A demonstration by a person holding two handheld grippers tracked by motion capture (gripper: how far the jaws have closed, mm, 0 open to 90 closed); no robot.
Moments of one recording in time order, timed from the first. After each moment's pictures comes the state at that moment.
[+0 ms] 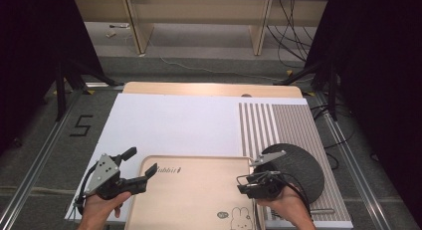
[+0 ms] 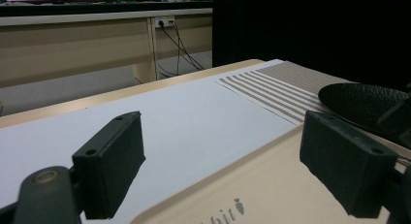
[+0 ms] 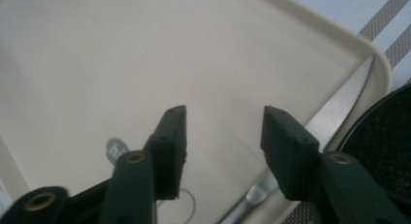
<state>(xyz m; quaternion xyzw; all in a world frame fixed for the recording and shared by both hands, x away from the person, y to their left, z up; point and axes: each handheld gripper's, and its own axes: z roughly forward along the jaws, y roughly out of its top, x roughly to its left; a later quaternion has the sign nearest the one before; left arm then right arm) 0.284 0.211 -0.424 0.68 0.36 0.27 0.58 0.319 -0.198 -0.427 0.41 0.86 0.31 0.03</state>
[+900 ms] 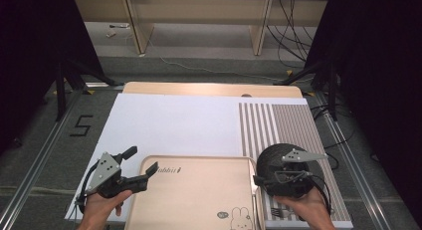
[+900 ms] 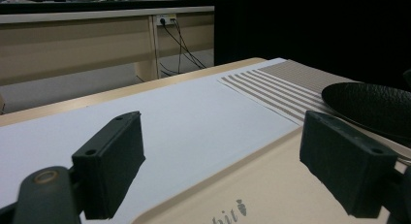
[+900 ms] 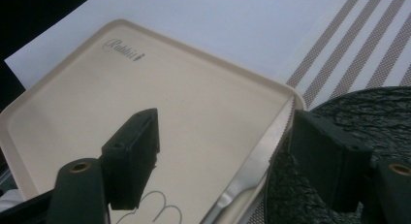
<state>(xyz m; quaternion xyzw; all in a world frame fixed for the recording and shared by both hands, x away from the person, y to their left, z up) 0.288 0.210 -0.424 0.68 0.37 0.28 0.57 0.303 -0.251 -0.401 0.44 0.79 0.42 0.07</state>
